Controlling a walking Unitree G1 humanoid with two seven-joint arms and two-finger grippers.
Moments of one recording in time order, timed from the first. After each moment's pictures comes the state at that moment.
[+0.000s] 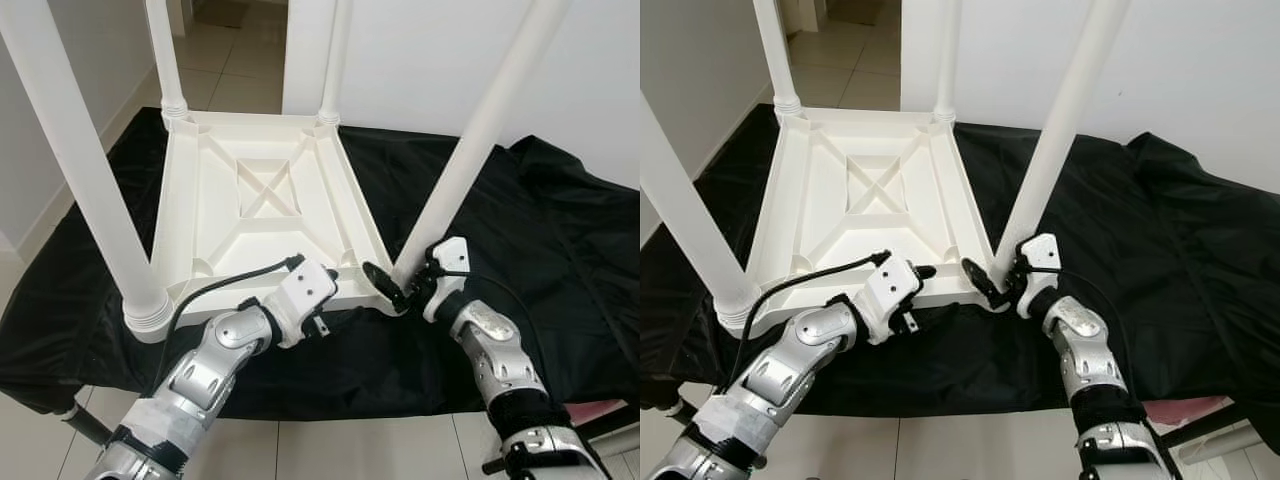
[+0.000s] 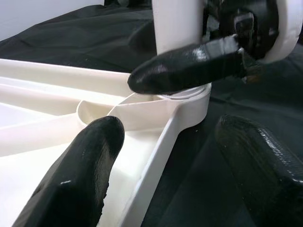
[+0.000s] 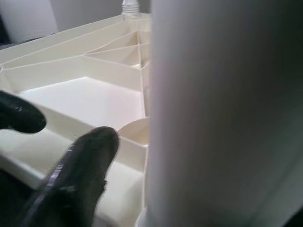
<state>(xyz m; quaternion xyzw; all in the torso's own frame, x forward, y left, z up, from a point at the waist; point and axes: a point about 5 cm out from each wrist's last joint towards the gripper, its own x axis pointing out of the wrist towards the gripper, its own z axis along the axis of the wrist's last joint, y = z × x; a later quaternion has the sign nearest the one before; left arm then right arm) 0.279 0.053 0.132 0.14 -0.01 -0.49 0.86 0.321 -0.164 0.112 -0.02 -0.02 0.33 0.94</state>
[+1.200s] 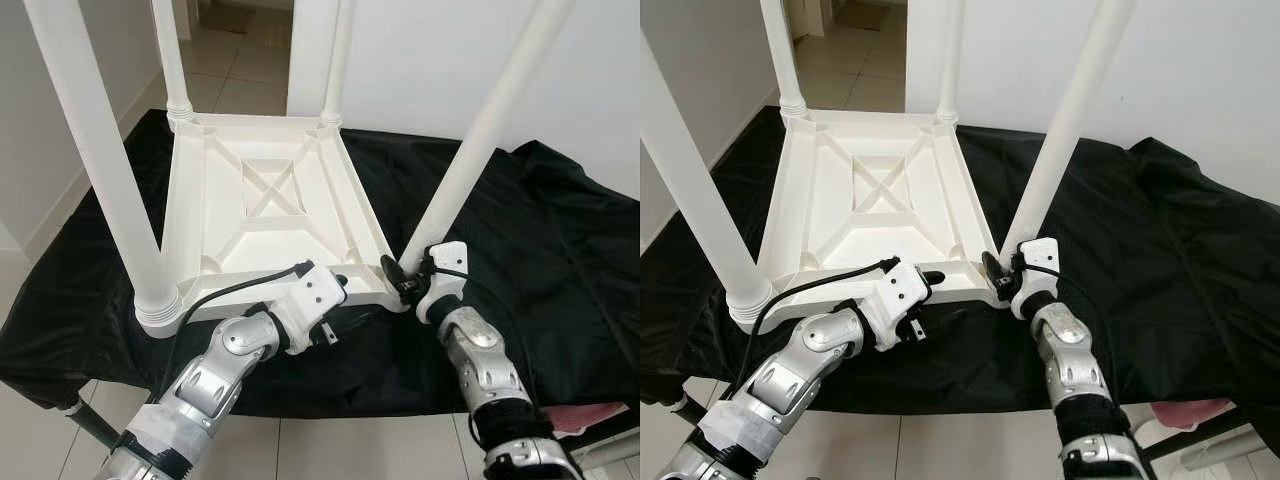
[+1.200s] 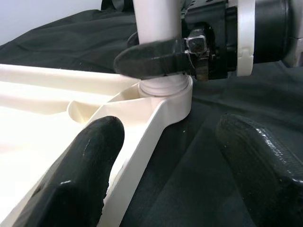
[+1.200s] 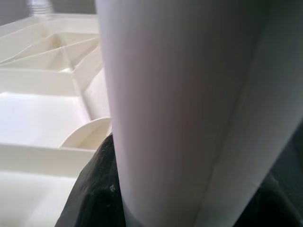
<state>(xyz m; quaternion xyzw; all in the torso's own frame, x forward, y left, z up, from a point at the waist) 0.271 0.048 0.131 0.14 -0.01 -0.50 0.85 0.314 -0.154 0.109 0.02 -0.02 0.08 1.00</state>
